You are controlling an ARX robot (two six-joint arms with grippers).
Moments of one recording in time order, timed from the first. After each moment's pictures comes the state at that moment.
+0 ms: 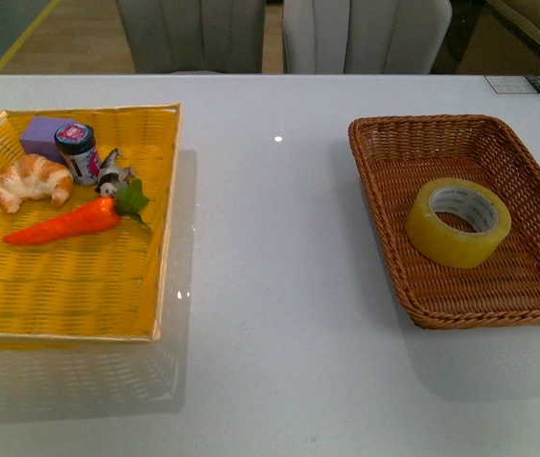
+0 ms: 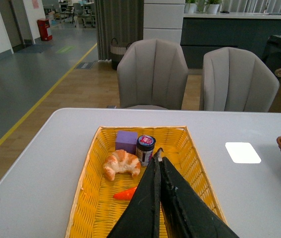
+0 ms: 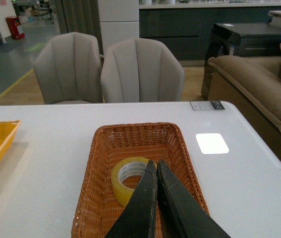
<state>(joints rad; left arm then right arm) 0.00 0.02 0.01 0.00 0.00 -0.01 0.00 0.01 0.03 0.00 0.00 0.01</state>
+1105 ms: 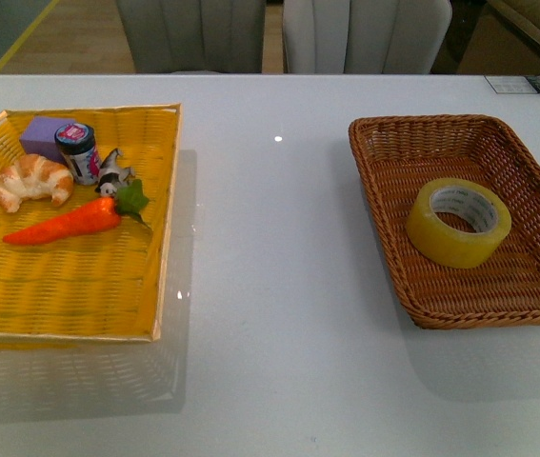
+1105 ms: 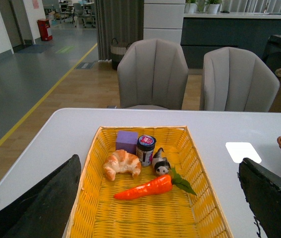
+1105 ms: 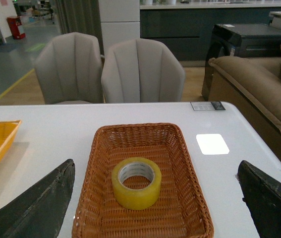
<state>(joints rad) 0.00 0.02 0.01 0.00 0.00 -0.01 0.00 0.01 0.03 0.00 0.00 0.00</state>
